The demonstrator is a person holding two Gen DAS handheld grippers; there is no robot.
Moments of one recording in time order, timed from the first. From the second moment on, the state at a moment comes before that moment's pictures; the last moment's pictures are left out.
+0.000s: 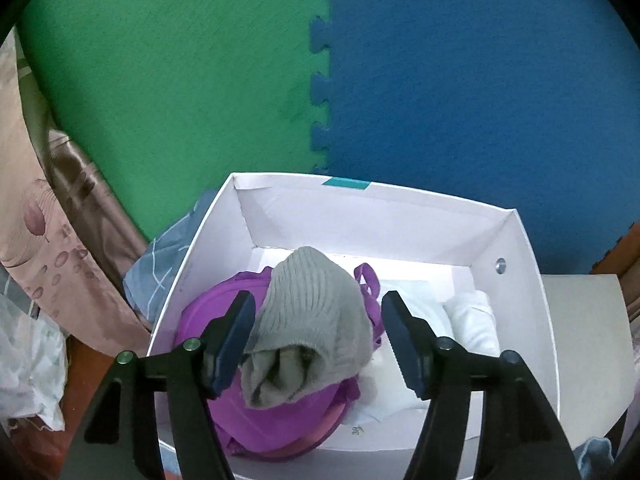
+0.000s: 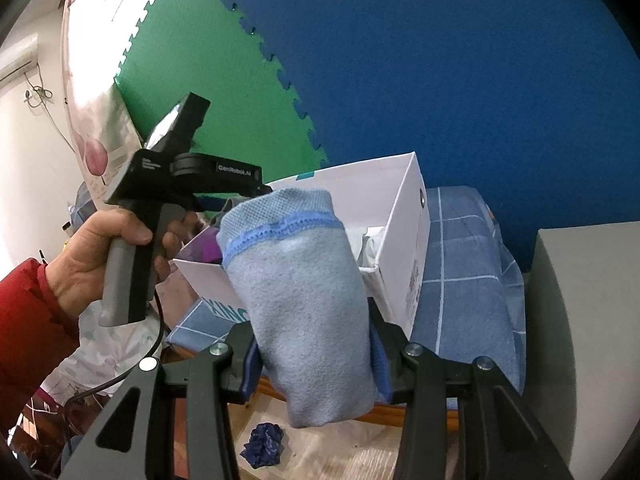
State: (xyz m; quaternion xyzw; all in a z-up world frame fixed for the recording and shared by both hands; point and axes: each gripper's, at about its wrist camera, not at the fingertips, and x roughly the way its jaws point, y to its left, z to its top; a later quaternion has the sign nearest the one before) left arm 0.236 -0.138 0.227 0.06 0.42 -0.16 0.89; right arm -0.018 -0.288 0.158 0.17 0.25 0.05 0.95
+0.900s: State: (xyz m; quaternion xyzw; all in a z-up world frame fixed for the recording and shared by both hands) left arm 0.057 0.017 0.134 0.07 0.37 -0.08 0.92; right arm -0.007 -0.270 0.178 0.14 0.24 0.01 0.96
